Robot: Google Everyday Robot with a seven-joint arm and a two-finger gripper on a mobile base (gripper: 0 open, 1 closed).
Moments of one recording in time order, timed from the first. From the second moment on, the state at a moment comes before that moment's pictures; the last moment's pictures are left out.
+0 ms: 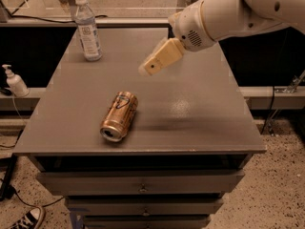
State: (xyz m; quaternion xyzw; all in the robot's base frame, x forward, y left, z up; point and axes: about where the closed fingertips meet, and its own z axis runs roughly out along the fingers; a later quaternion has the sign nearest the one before) arm 0.585 -0.014 0.970 -0.52 0.71 0.19 0.43
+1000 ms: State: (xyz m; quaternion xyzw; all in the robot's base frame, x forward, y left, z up) arm 0.613 0.017 0.963 -0.51 0.68 0.22 0.48
